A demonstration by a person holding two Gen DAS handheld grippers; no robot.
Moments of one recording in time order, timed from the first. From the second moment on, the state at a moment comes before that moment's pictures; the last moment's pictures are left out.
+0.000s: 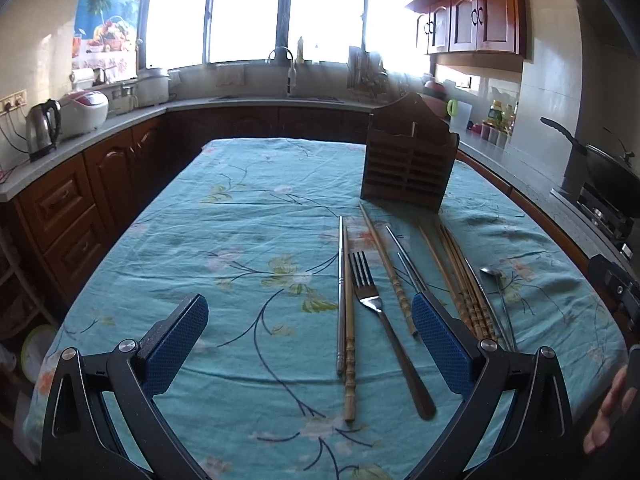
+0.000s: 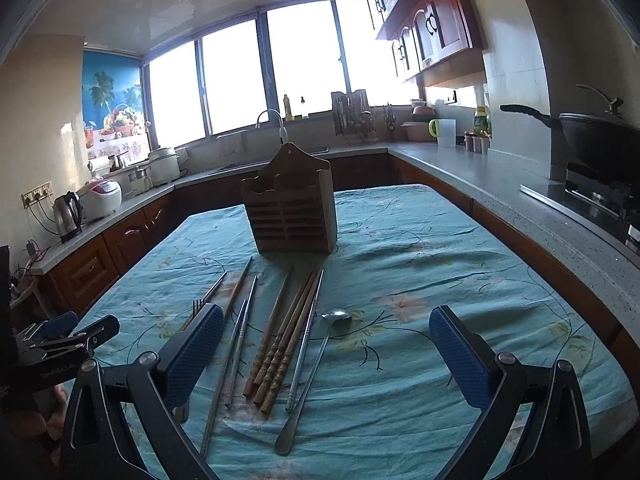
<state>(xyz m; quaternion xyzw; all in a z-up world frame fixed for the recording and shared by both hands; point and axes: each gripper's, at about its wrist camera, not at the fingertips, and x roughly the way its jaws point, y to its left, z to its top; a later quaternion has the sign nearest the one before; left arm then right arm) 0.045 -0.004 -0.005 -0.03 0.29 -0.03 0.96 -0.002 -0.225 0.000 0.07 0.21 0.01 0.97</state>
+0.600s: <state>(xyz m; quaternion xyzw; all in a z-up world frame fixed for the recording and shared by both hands) 0.146 -0.022 -0.027 -0.02 0.40 -0.13 0.91 0.076 -0.233 -0.036 0.11 0.36 0.04 0.93</state>
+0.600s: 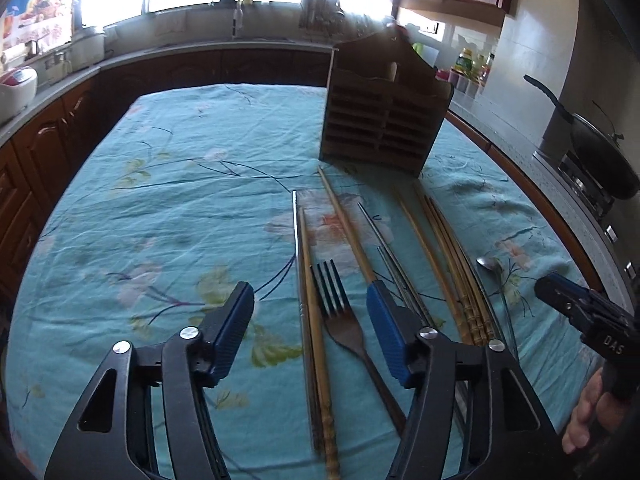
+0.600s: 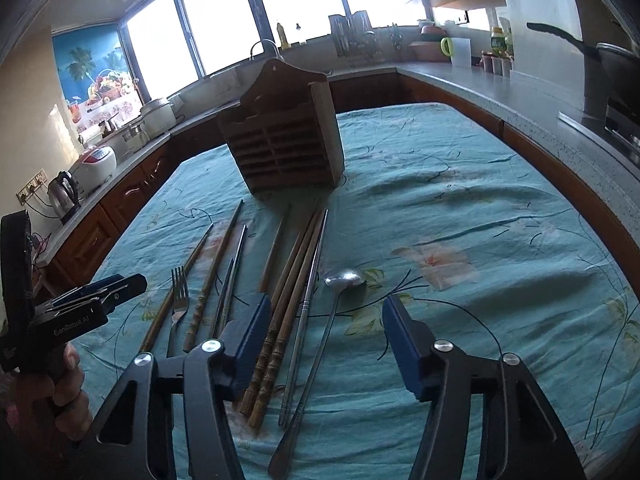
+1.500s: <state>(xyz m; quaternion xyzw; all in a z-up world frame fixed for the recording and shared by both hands) 0.175 -0.039 -0.034 0.01 0.41 -0.19 0.89 0.120 -0.239 -0.064 0.13 0.43 0.06 0.89</state>
